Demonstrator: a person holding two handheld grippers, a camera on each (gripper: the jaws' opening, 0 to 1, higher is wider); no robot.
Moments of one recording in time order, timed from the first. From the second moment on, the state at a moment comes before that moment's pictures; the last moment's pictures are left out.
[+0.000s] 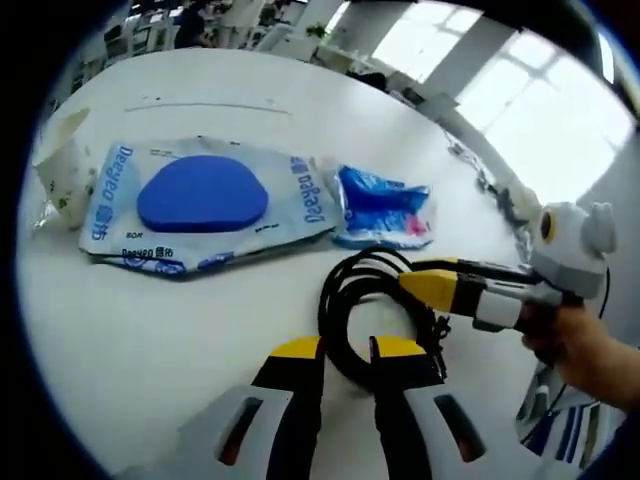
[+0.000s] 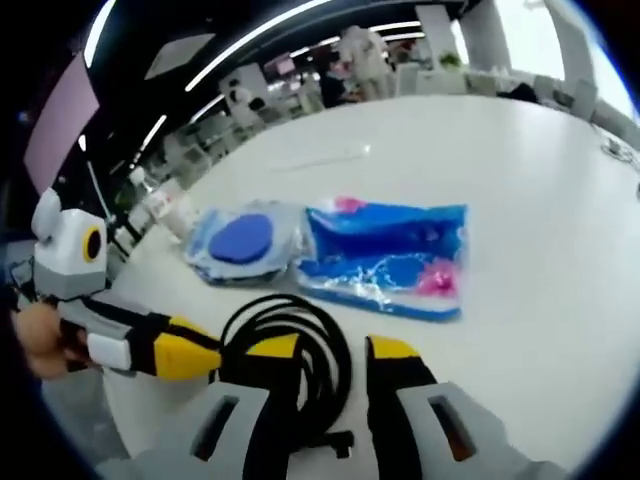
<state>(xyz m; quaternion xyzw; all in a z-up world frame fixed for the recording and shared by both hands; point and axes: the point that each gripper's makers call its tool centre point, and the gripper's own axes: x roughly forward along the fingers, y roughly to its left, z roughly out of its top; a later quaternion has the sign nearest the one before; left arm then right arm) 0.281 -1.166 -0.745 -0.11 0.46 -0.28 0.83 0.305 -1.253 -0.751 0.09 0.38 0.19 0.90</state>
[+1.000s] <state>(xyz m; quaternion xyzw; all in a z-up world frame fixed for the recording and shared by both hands) 0.257 -1.073 -0.686 -0.08 0.38 -0.30 0.87 0.269 -1.240 -0.664 0.17 0.25 0.20 0.93</state>
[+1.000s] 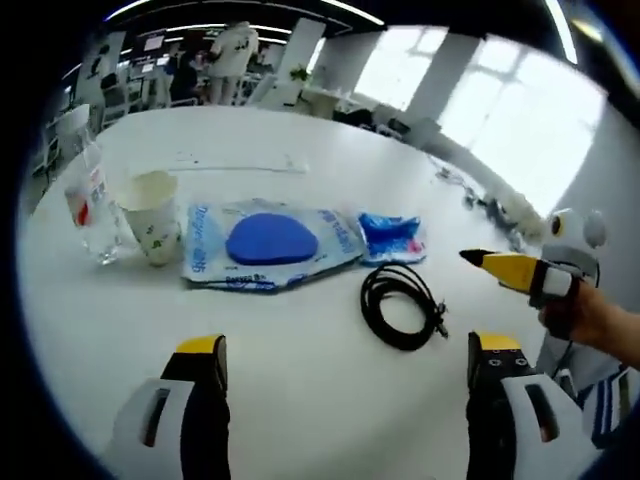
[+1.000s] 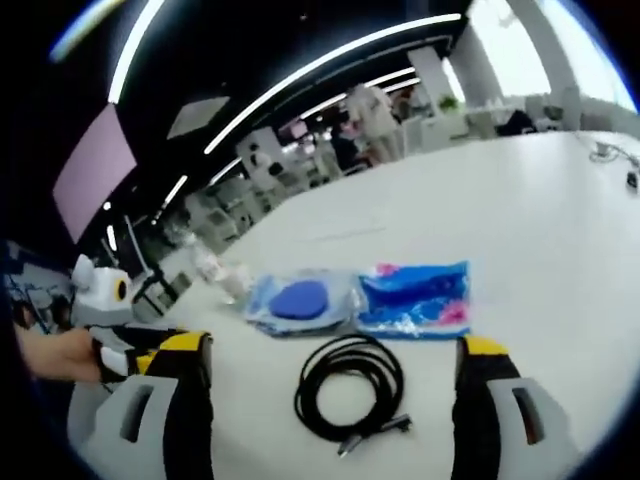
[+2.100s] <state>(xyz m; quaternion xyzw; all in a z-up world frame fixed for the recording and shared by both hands) 0.138 -0.875 -0.633 -0.11 0.33 -0.30 0.89 0.124 -1.202 -0.621 0.21 0.20 0.12 0.95</state>
